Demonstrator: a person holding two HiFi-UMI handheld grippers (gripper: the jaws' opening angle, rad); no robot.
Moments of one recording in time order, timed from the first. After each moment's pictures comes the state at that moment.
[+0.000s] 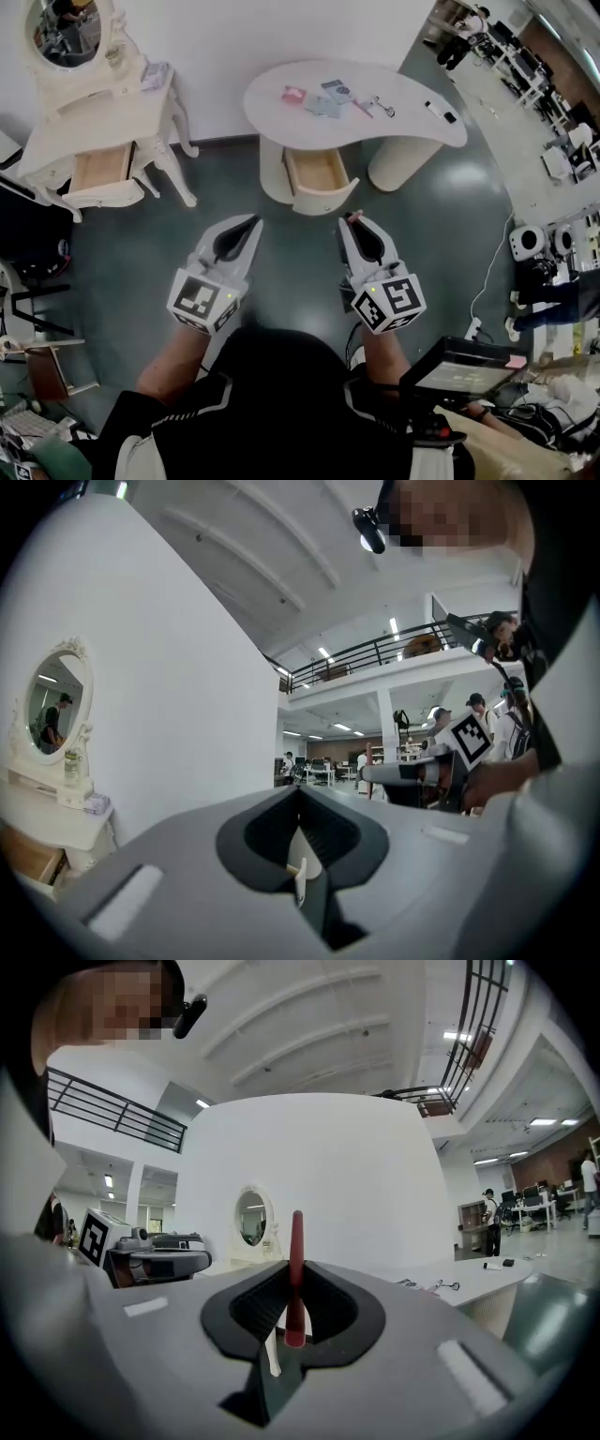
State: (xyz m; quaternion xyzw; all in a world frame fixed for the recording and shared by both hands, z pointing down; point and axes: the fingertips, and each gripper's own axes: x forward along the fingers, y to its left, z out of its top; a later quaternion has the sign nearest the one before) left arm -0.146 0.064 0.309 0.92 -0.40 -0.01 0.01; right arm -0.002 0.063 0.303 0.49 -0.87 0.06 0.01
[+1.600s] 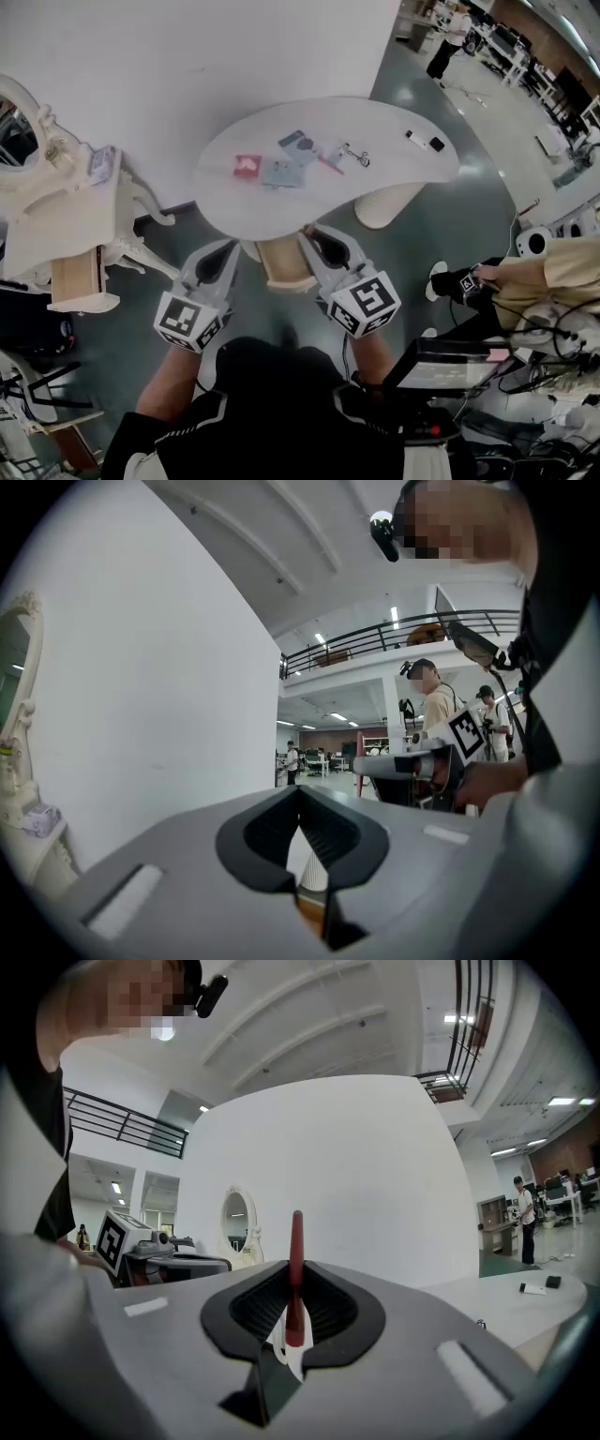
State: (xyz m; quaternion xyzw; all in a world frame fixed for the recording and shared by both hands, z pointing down) left arm -0.039 -0.223 0.318 0.93 -0.37 0.02 0.02; right arm 0.075 -0.221 0.303 0.45 -0.89 0.05 0.00
